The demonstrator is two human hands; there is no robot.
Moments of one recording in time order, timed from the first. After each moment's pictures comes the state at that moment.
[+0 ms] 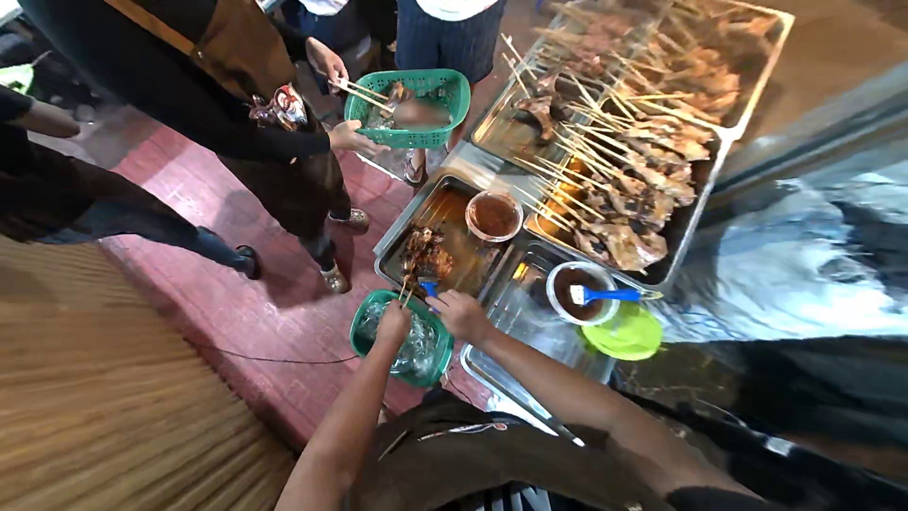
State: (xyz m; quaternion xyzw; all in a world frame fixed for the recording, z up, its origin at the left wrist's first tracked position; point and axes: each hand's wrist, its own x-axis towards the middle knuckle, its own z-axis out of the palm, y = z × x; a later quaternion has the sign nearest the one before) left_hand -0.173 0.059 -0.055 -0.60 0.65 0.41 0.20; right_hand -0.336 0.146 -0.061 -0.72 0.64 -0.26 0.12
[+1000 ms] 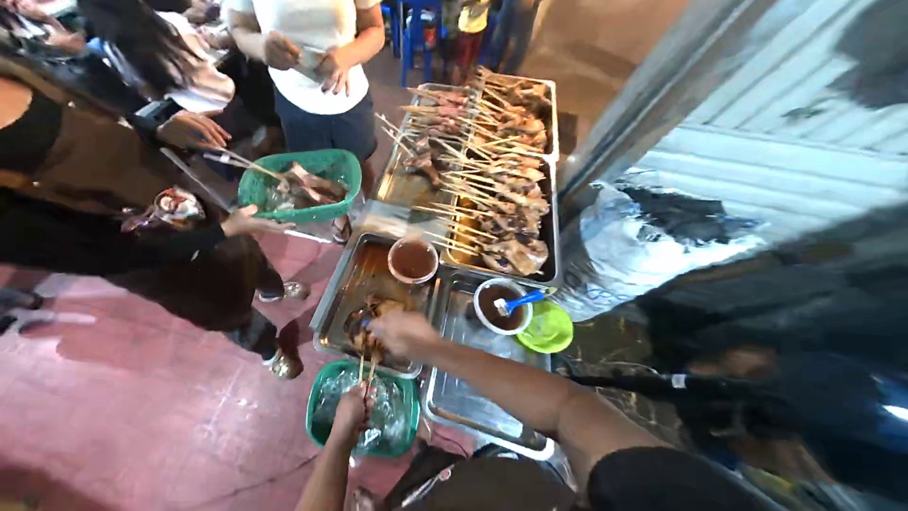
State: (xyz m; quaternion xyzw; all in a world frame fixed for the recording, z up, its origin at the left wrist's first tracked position) left_hand -0.162 0.080 -0.069 -0.61 0.42 0.67 0.05; right_hand -0.373 0.103 0.062 -0.61 0.71 -0.11 0.34
